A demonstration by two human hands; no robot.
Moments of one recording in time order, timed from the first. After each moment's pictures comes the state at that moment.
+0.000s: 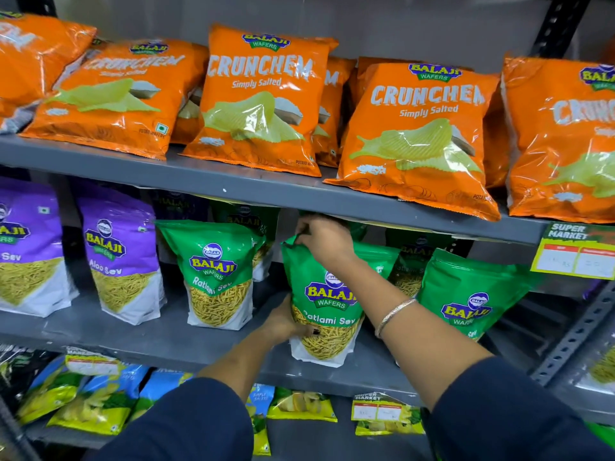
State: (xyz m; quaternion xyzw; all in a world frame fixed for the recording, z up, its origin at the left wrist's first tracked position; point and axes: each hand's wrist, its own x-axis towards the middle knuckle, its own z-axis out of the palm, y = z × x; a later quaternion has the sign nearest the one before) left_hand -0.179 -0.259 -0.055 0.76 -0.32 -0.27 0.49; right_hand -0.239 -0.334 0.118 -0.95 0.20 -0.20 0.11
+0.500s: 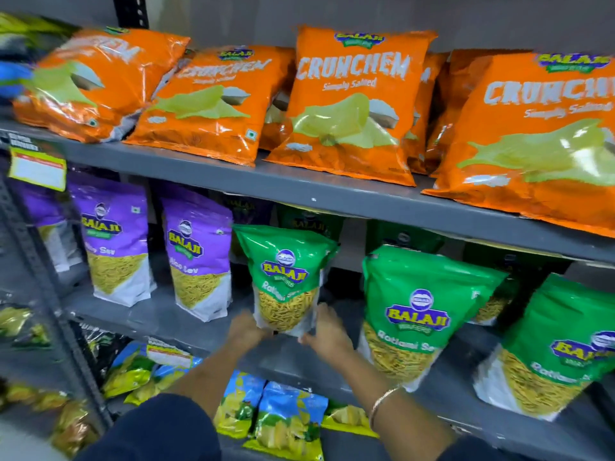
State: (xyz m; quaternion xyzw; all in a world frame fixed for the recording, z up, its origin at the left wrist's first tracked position) left_hand -0.088 -0.121 -0.071 0.94 -0.15 -0.11 0.30; right_hand -0.186 -0.261 -0.049 -0.95 0.19 -0.06 0.24
